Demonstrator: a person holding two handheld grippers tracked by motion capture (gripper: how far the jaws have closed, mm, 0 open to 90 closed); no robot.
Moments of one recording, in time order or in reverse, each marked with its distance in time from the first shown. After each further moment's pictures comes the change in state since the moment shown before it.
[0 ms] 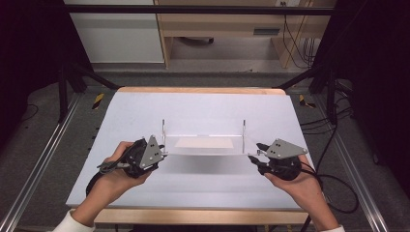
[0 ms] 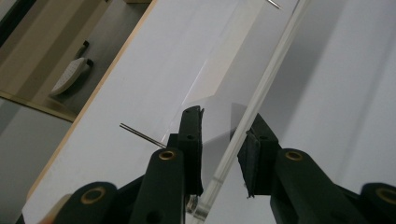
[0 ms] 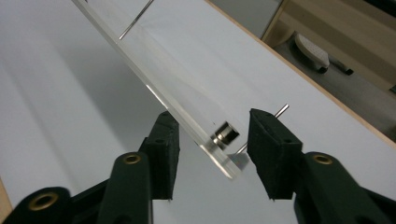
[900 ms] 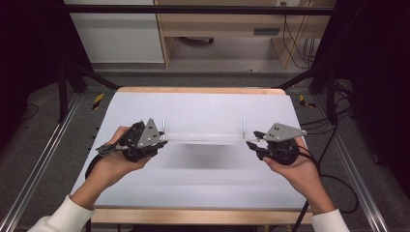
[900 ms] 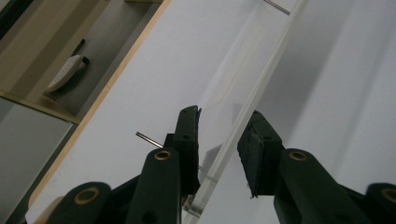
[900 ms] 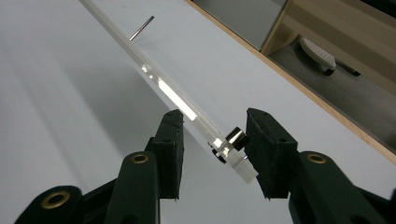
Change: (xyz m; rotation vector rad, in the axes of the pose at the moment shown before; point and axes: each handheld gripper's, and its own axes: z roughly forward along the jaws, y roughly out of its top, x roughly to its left) left arm 0.036 0.017 0.001 0.003 -0.018 -0.025; right arm -0.025 0.028 0.008 -0.007 0.029 0.029
